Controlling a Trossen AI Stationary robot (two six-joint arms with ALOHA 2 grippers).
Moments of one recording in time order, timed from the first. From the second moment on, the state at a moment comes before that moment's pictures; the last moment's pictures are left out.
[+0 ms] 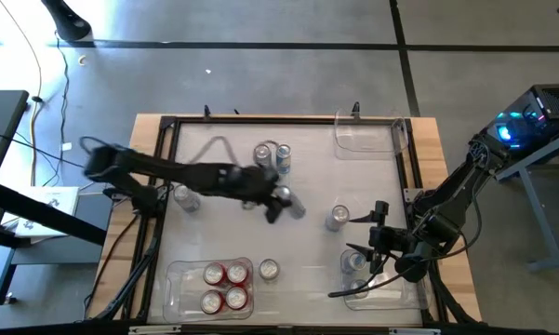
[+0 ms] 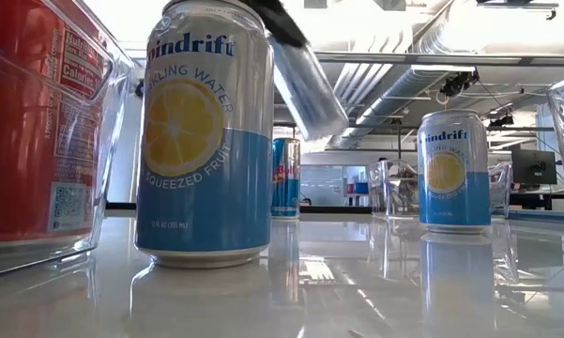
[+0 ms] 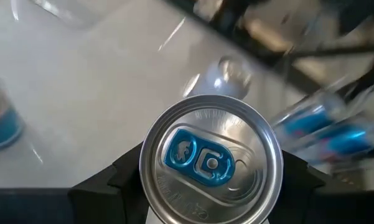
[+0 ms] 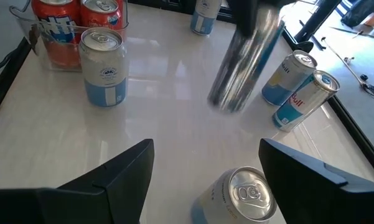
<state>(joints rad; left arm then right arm) -0.08 1.56 1.17 -0.23 -0.14 -0.57 0.87 1.19 0.97 -0.71 0.89 0.54</state>
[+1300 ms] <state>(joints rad) -0.19 1.89 1.61 -0.56 -0.16 -0.40 0.61 1.26 0.97 -0.46 0.59 0.25</state>
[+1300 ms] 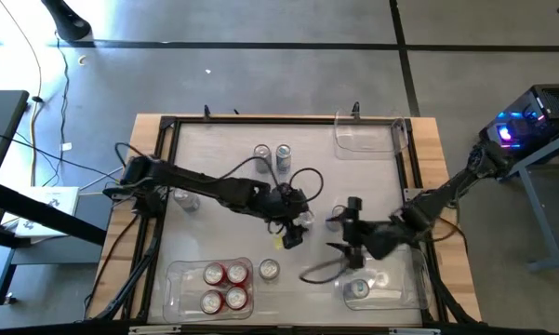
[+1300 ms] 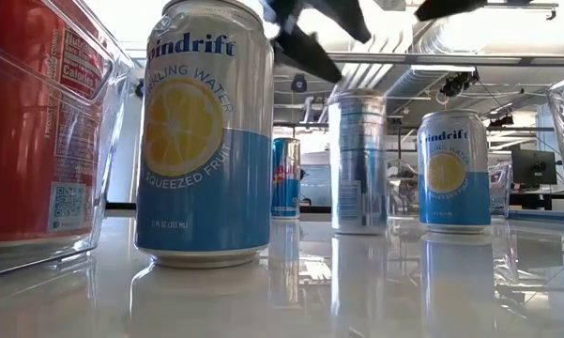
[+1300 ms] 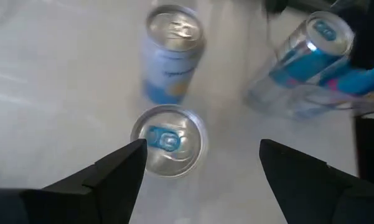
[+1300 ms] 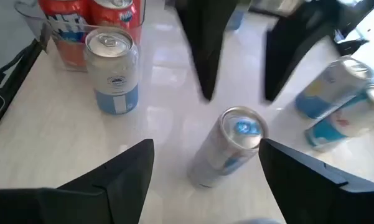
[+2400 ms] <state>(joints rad) -0.37 1.63 1.03 -0.24 -0.72 -0.84 0.29 1.50 0.97 -0.25 0.33 0.20</state>
